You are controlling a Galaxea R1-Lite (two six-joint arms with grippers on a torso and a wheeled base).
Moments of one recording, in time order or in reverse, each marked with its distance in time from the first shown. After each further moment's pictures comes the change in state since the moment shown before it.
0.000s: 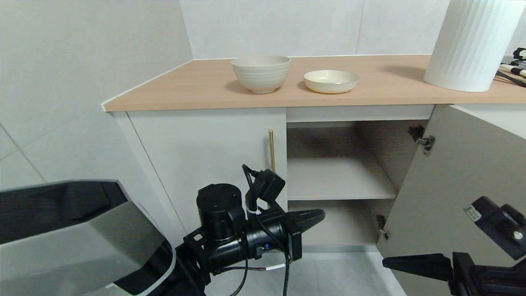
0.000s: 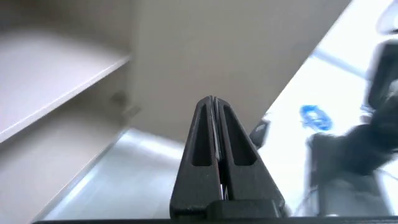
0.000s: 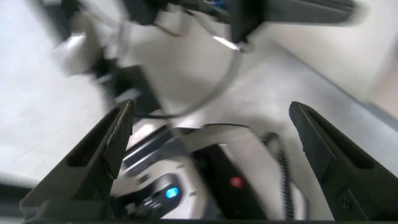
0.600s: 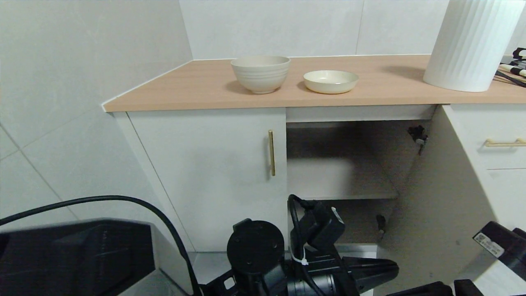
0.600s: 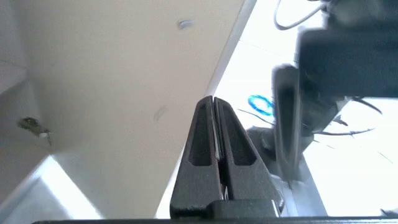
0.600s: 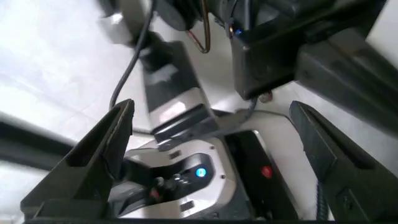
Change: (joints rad) left arm -0.253 0.033 -0.013 -0.131 -0.035 -0.059; right arm 0.037 -0.039 0.031 0.007 0.214 0.001
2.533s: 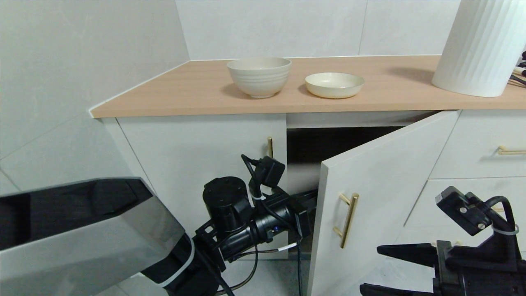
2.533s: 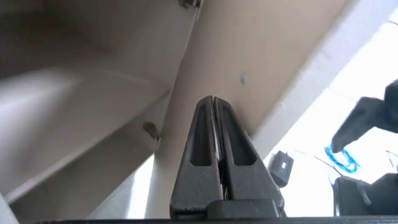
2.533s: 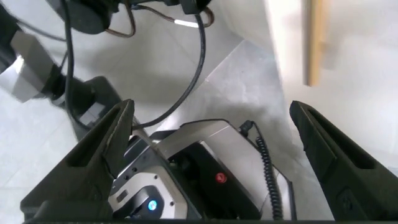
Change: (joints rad) left arm 0.240 0.041 -0.091 0.015 0.098 -0.014; right arm -0.109 0.140 -0.067 0.005 -0.247 0.035
